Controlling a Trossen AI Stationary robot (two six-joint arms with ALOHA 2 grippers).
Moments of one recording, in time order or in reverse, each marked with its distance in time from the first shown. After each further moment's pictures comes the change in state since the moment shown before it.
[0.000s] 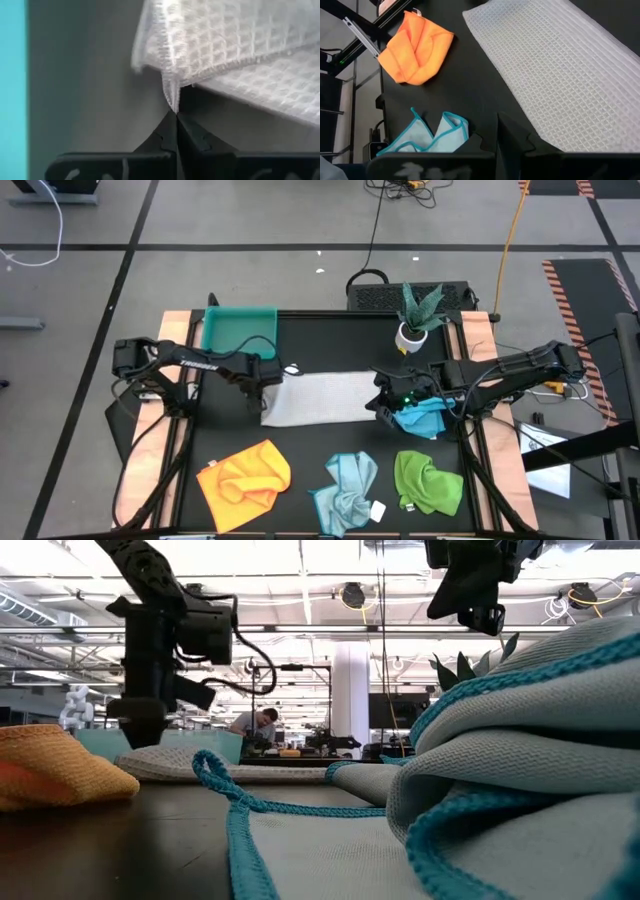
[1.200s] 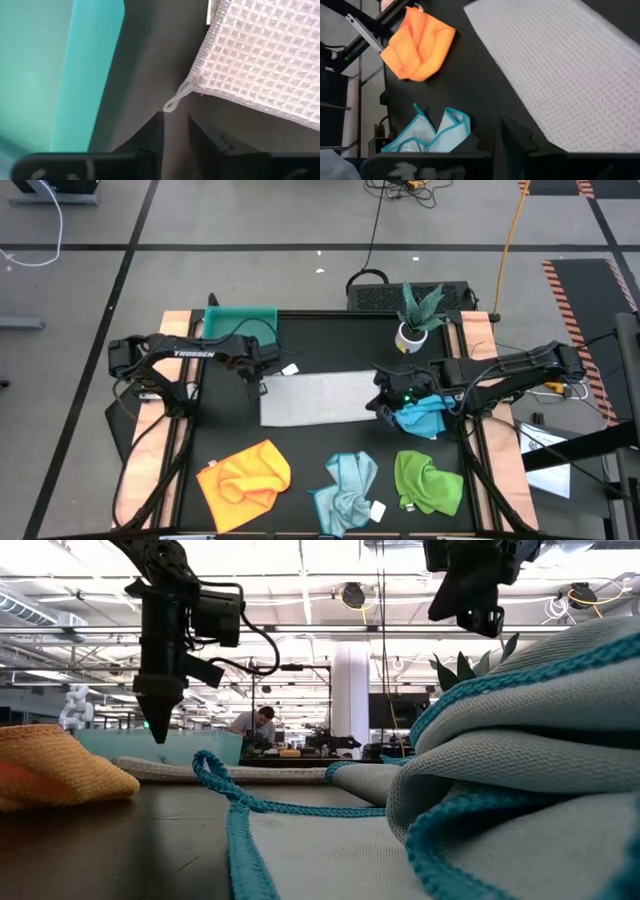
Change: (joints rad) left arm 0.119 -0.038 0.118 -0.137 -0.059 0.035; right arm -0.026 0.000 0.000 -0.019 -0.055 0.003
